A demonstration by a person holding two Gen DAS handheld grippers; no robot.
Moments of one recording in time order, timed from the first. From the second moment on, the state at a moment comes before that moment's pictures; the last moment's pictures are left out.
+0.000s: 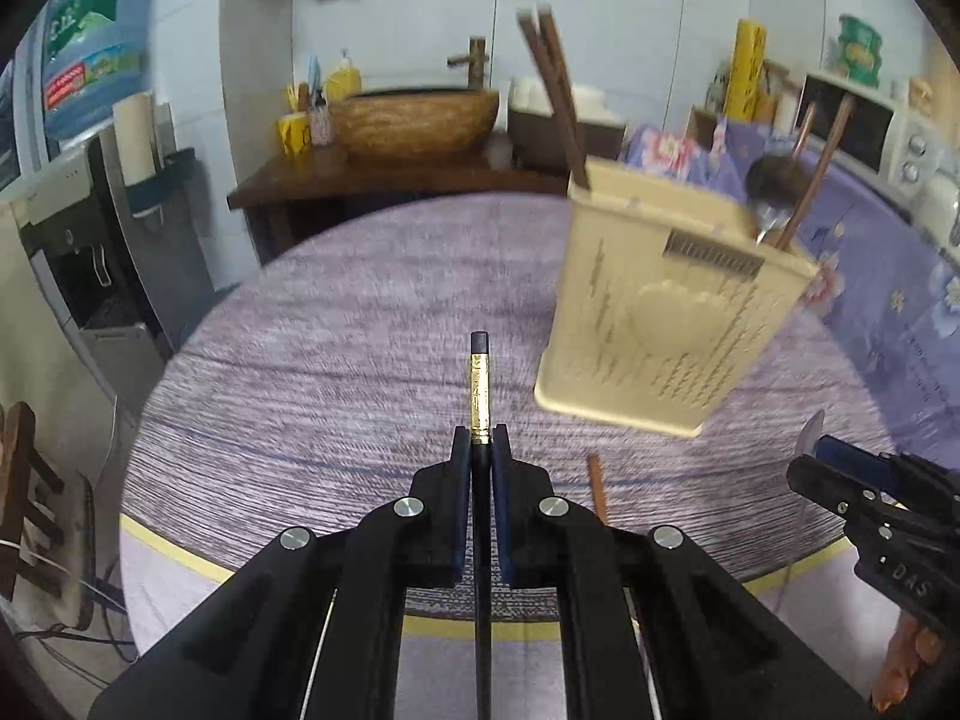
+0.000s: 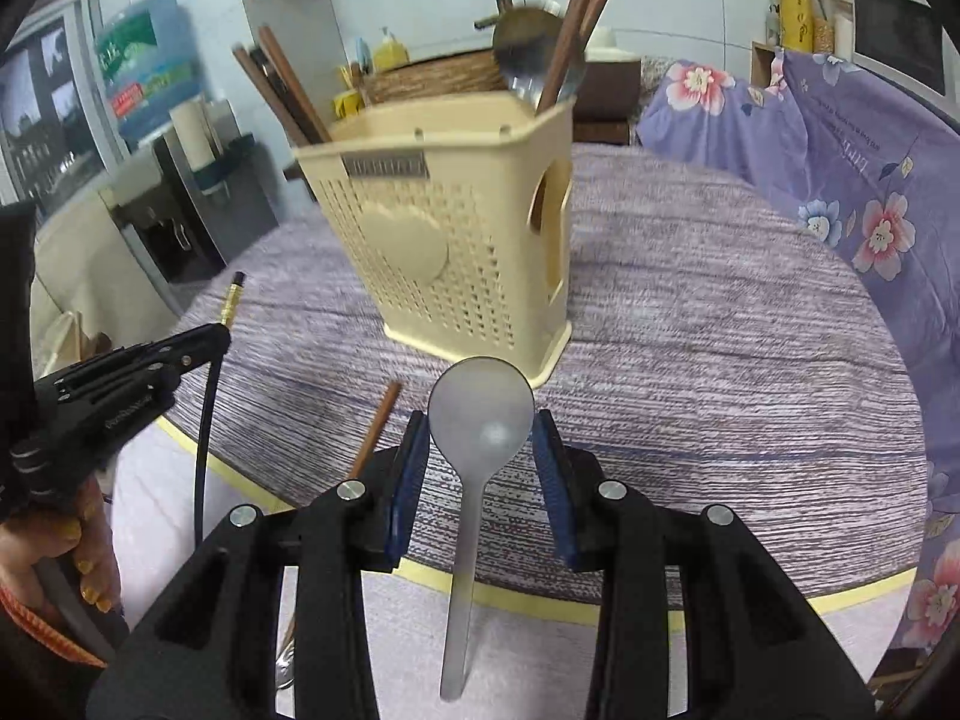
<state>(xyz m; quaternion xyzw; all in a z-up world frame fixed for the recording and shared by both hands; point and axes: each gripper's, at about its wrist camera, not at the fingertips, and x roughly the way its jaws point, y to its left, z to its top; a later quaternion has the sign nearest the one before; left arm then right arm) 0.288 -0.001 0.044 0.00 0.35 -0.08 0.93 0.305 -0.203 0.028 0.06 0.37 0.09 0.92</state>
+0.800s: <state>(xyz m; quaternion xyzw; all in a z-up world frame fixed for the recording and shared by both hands) 0.240 0.021 0.110 -0.04 0.27 -0.10 0.96 0.253 -0.215 0.080 0.02 0.31 0.11 0.94</state>
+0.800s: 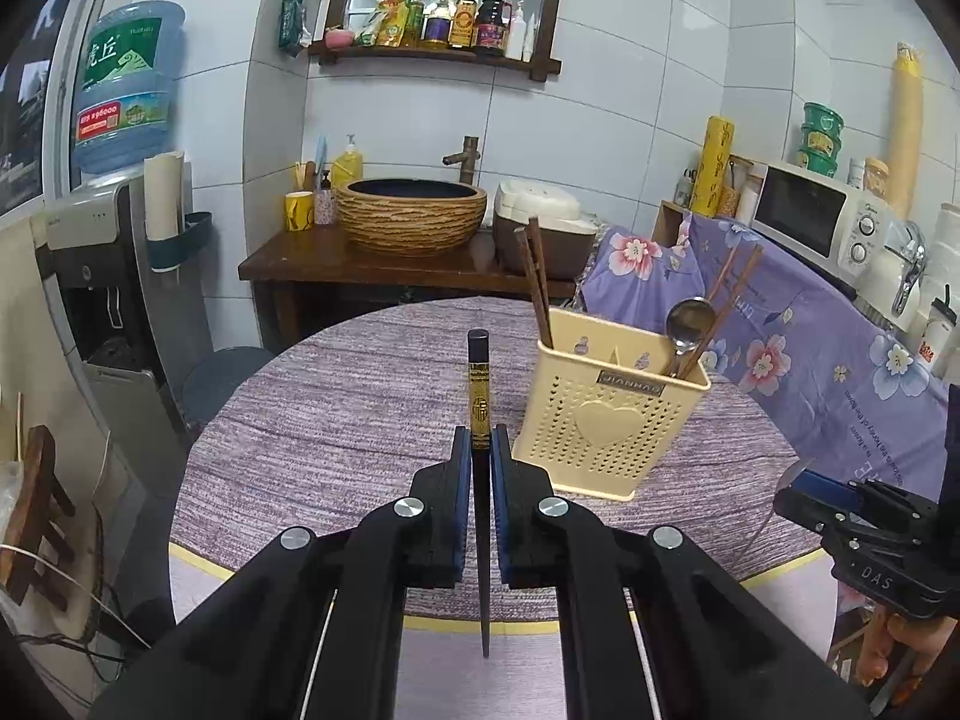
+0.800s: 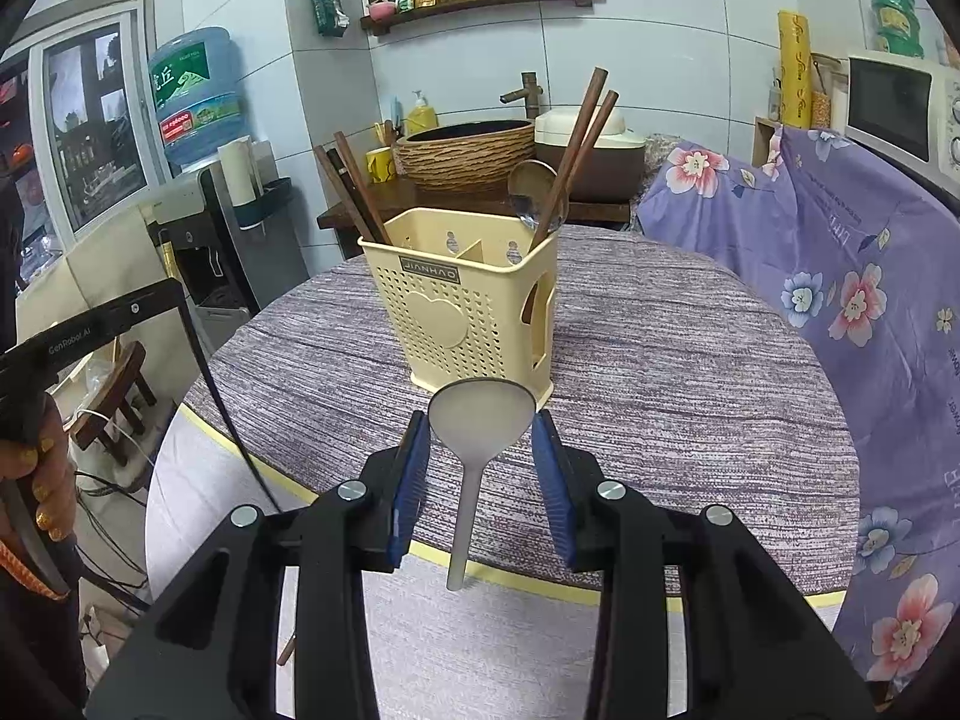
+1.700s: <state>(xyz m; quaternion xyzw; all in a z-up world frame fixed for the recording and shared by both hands) 0.347 -0.060 0.167 -0.06 0.17 -0.12 0.98 0.354 -0.189 0.153 -0.02 0.18 0.07 0.98</state>
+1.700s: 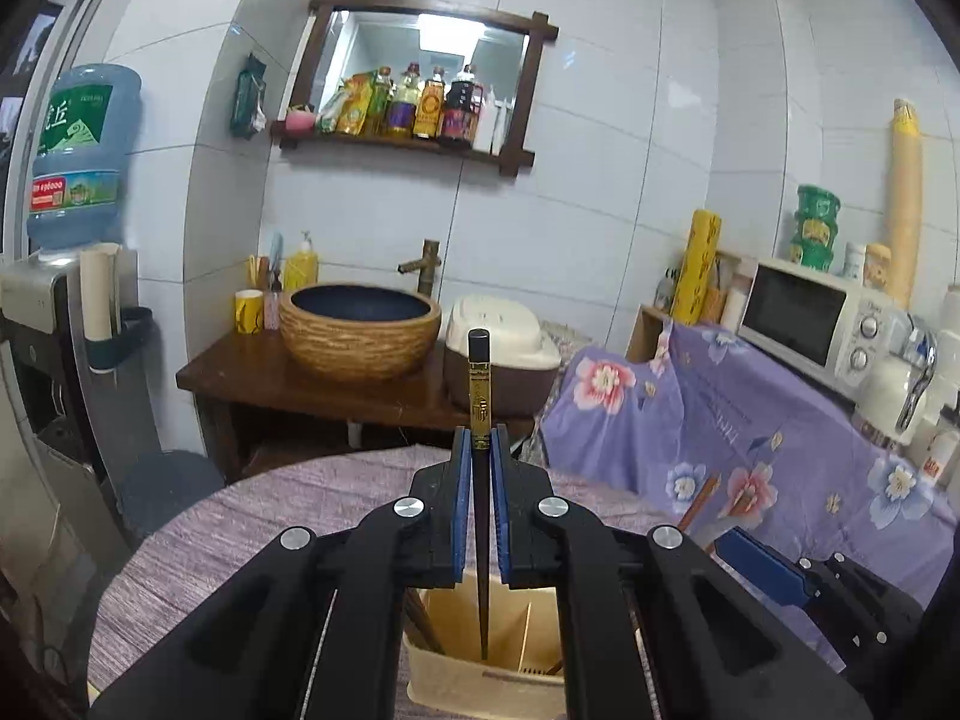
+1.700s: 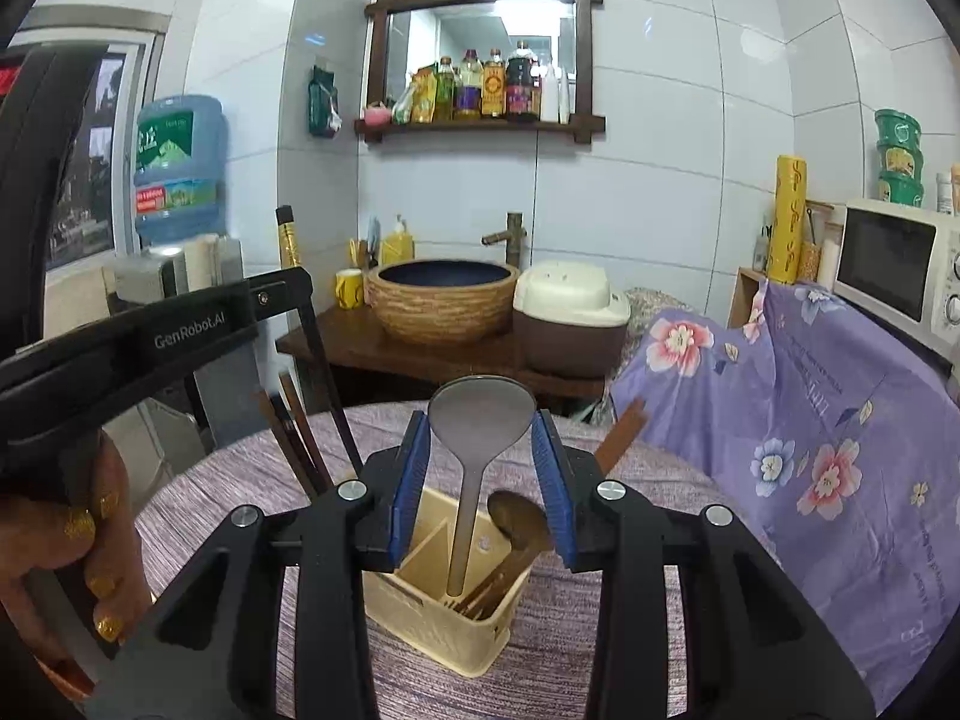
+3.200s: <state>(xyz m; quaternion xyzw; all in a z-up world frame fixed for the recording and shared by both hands) 0.204 0.033 0.007 0.00 0.31 -0.01 0.95 0.263 -0.131 -0.043 0.01 0.44 0.05 0.90</state>
